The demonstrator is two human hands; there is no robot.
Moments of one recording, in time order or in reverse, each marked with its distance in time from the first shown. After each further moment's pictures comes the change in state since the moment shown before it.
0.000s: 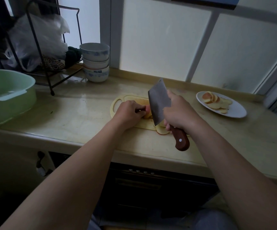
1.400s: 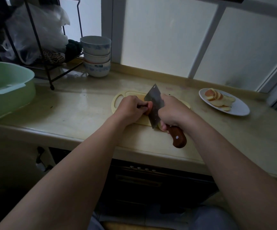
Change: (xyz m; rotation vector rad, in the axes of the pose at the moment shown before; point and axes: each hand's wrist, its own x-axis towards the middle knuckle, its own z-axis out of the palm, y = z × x) left_hand 0.003 -0.002 0.000 -0.050 -0.005 -0.004; right_hand 0.008 -0.012 0.017 -0.081 -0.136 0.052
